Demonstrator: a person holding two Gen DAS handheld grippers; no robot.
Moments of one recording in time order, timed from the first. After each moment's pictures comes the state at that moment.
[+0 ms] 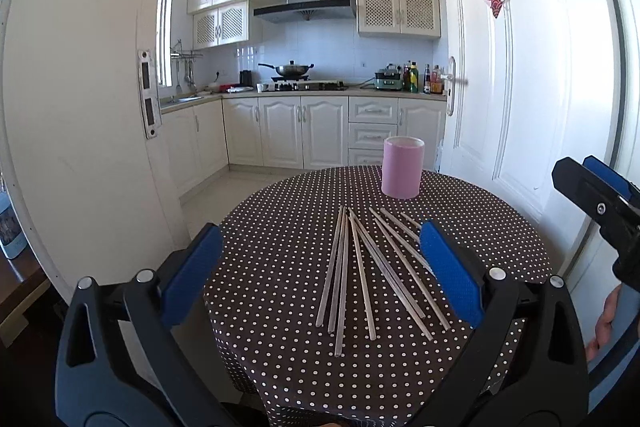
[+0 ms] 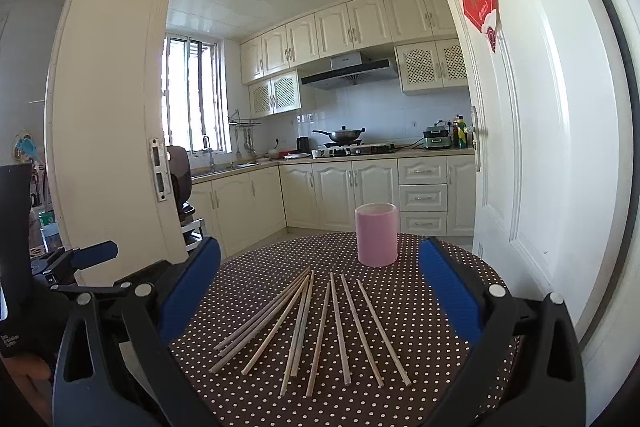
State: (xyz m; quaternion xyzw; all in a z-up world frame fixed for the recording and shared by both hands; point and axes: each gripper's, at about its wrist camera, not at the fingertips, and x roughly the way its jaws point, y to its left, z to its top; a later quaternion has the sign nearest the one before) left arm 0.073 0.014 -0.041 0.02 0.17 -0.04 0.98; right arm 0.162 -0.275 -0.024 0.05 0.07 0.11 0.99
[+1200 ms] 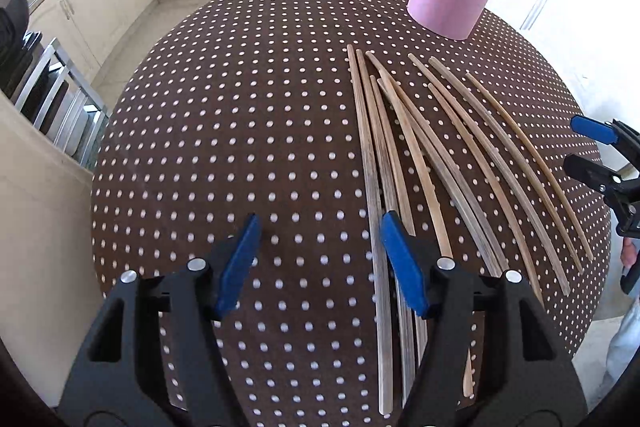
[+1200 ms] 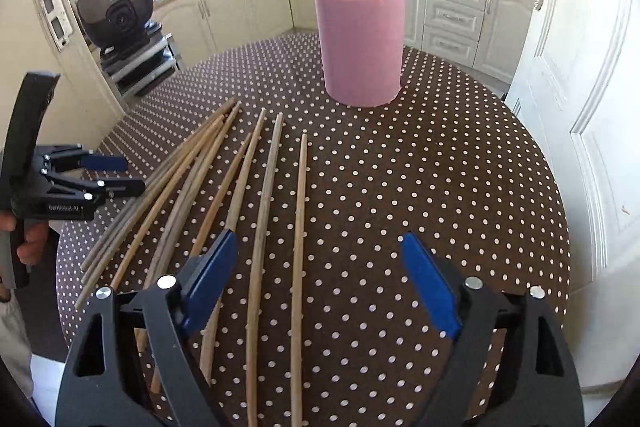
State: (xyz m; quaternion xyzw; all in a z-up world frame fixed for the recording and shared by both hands) left arm 0.327 0.015 -0.152 0.05 0.52 -0.14 0.84; right arm 0.371 -0.304 -0.104 -0.03 0.45 0.17 0.88
